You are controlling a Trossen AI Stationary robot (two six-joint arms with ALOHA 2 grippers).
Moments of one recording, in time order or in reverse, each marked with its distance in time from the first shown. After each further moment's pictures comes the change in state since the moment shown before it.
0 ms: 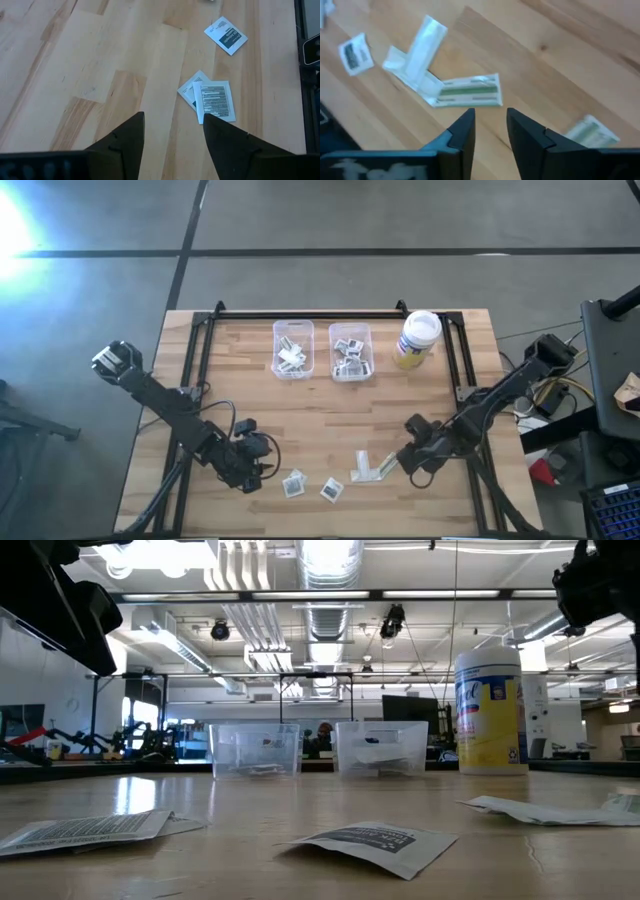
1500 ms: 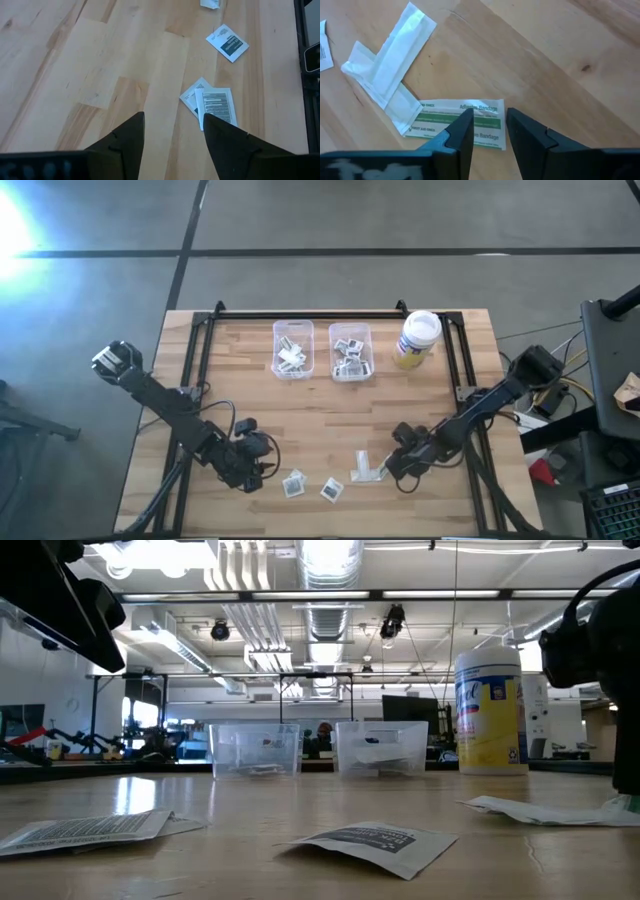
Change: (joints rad) left arm 0.000 0.000 0.000 0.012 -0.030 0.004; right arm -0.034 0.227 -0.138 0.387 0.026 -0.131
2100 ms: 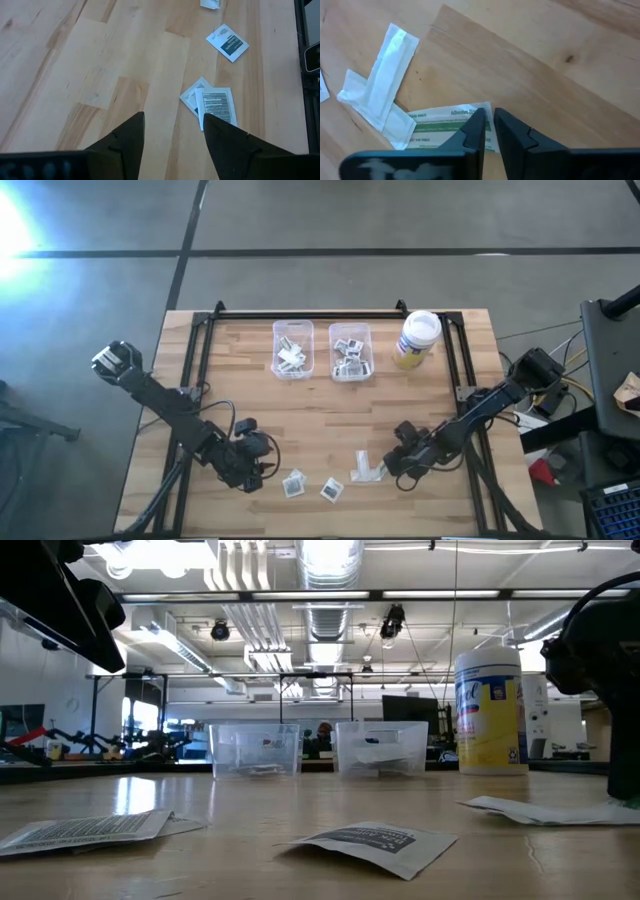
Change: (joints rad) left arm 0.000 0.000 0.000 -0.001 0.000 0.000; right arm 0.001 0.073 0.003 -0.020 0.028 0.183
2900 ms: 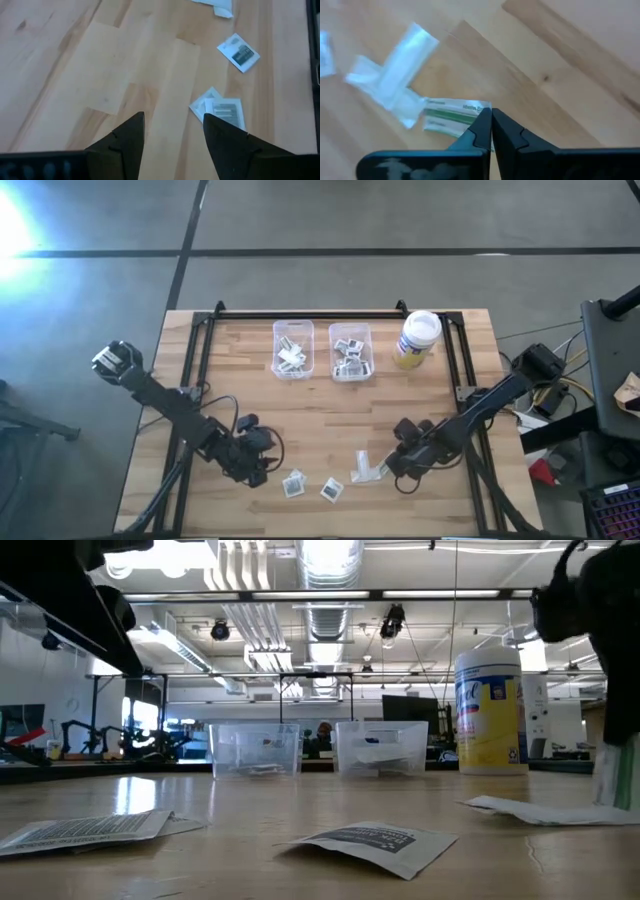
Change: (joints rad) left arm 0.048 -0.001 0.000 0.004 0.001 -0.003; right arm -0.001 -0.112 0.179 -0.330 0.012 -0.189
